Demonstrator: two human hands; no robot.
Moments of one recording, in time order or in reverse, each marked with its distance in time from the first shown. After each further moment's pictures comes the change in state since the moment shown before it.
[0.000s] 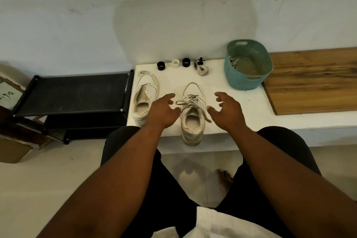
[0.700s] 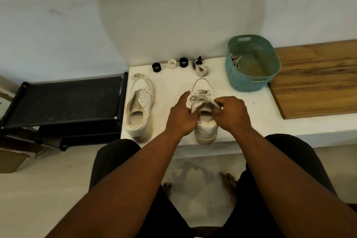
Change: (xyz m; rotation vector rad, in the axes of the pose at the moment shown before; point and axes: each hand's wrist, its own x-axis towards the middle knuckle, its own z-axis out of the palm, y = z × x) left_hand 0.026 0.040 0.053 -0.293 -0.069 0.015; right_hand 0.038 -0.007 -0.008 -0.120 -0.030 0.024
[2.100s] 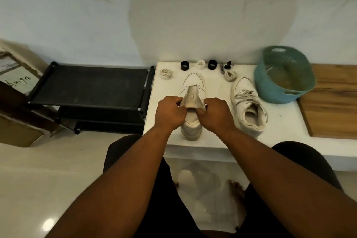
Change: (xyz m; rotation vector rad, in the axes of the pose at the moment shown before) left_hand -0.005 -0.053 -0.109 0.183 0.177 -0.041; right_hand 0.009 -0.093 0.088 -0.109 -0.095 -0.190
